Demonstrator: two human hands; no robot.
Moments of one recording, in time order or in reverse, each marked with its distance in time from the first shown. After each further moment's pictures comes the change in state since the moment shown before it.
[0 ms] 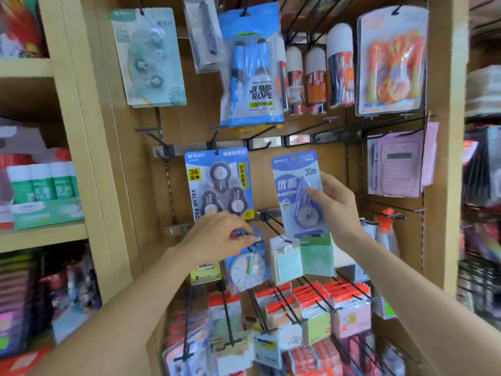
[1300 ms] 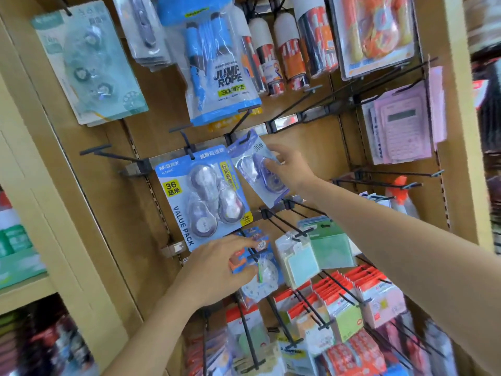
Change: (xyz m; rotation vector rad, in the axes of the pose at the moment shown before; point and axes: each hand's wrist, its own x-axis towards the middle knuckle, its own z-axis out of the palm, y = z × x) left_hand -0.012 -0.006 0.027 -0.143 -0.040 -0.035; right_hand 0.112 0.049 0.048 -0.353 -0.078 0.014
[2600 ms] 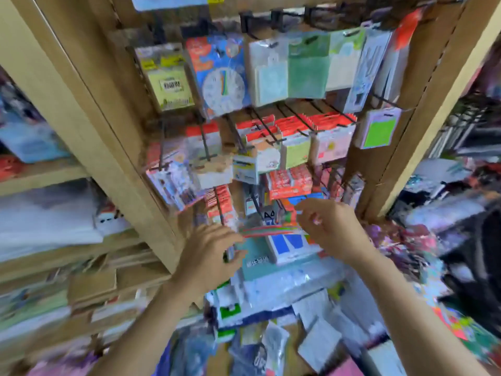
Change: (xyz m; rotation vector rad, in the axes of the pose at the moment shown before) left_hand -0.251 0.084 0.214 -0.154 0.011 -0.032; right_hand -0.413 0.100 -0.072 -0.569 -0.385 0.076
